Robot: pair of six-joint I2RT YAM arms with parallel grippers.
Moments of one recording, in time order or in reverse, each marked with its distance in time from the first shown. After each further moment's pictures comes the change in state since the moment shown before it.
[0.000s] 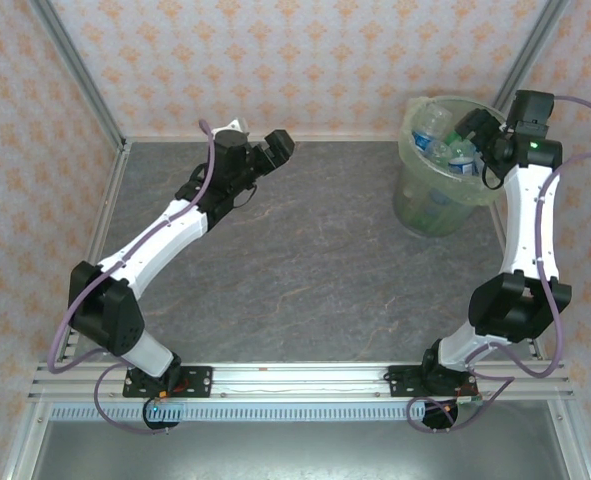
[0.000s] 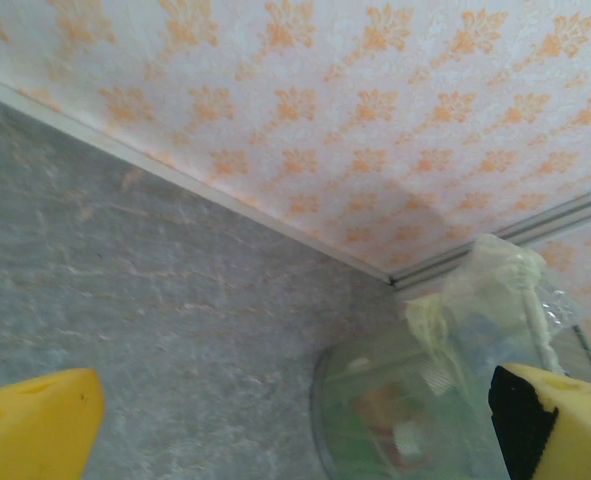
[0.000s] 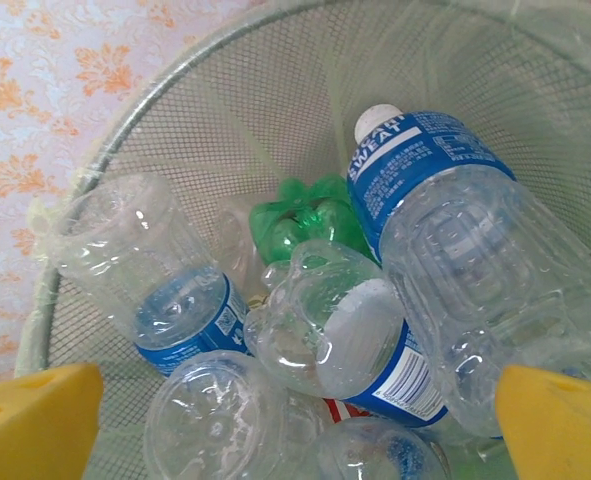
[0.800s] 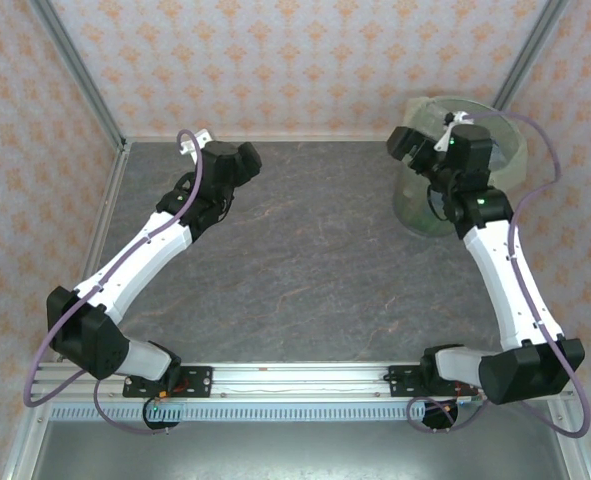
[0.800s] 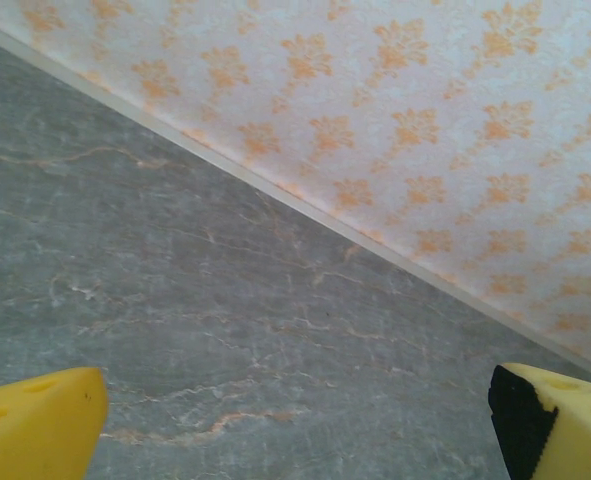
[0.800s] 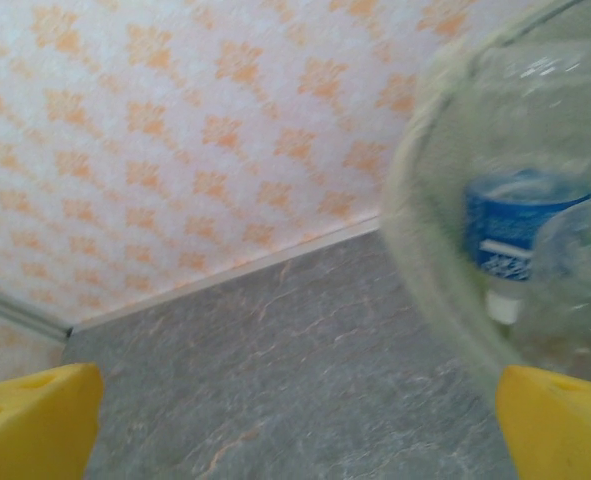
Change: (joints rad) left arm 0.000 -0.131 -0.066 -0.242 -0.405 0.064; right arm 0.398 -0.358 -0.476 0.454 0.025 -0.047
